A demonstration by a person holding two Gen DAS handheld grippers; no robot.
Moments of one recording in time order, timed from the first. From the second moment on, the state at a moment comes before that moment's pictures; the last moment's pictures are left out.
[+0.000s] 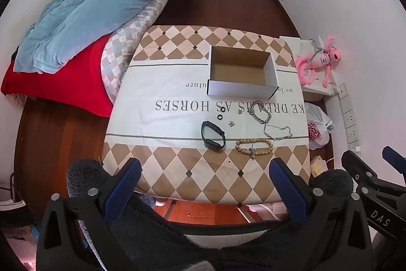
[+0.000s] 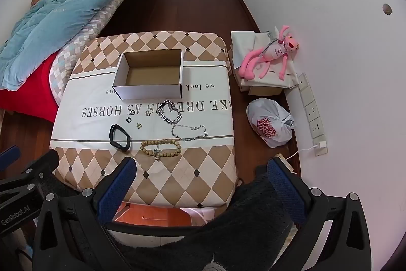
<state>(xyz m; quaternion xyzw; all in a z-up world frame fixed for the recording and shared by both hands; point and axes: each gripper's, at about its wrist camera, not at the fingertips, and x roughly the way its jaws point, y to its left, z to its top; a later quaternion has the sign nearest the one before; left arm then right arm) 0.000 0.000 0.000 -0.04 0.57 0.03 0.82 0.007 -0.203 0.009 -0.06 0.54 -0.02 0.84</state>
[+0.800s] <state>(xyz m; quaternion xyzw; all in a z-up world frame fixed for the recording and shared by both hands) 0.006 0.000 0.001 -0.04 0.56 0.03 0.83 0.009 -0.207 0.006 -0.05 0.55 -0.02 0.84</state>
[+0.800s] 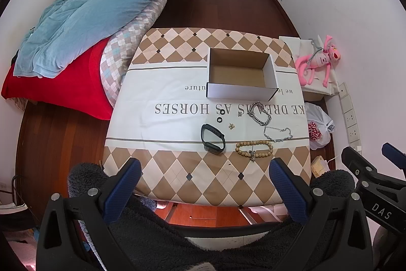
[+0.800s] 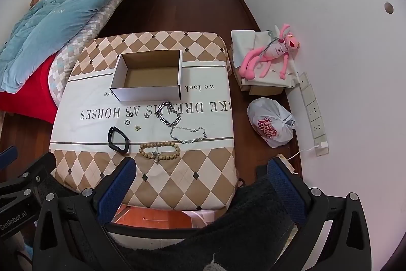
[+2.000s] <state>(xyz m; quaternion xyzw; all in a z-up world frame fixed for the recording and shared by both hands) 0.011 -0.004 0.013 -0.04 0.54 0.03 0.84 0.017 -0.206 0.012 -0.05 0.54 -0.02 0.84</state>
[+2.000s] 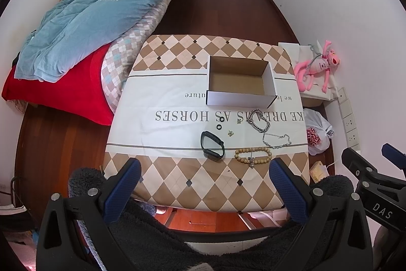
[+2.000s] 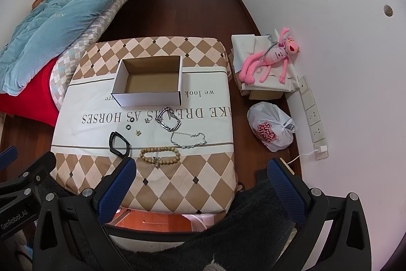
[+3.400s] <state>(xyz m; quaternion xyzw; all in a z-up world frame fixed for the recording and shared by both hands) 0.018 -0.009 0.010 -0.02 0.53 0.04 0.85 0.022 -0.219 0.026 -0.03 0.52 -0.01 0.85</state>
